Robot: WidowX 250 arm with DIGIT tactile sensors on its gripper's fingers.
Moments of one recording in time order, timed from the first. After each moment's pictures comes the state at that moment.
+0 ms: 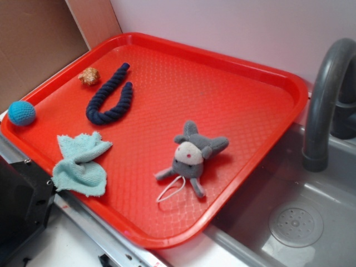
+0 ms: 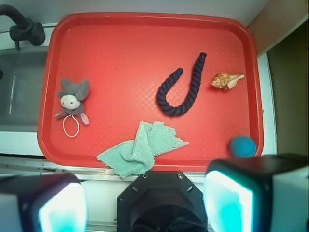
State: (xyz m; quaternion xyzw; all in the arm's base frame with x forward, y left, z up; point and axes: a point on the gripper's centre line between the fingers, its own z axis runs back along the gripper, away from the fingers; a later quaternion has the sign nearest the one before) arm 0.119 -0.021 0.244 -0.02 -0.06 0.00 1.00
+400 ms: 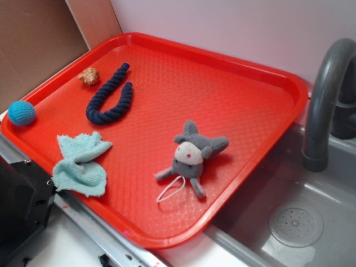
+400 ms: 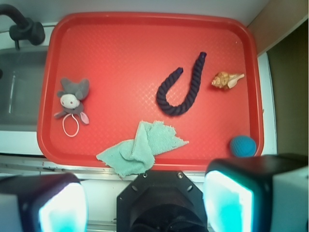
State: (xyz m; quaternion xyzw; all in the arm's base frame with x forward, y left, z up) arm 0.117 -0.021 0.240 -0.02 -0.05 0.00 1.00
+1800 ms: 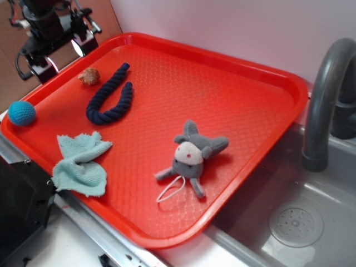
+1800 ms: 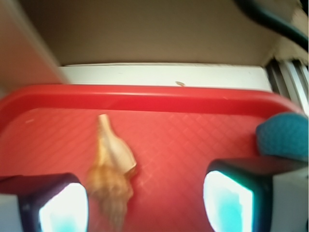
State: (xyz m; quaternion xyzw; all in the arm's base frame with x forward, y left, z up) arm 0.213 0.124 0.059 0.12 -0.16 0.70 0.68
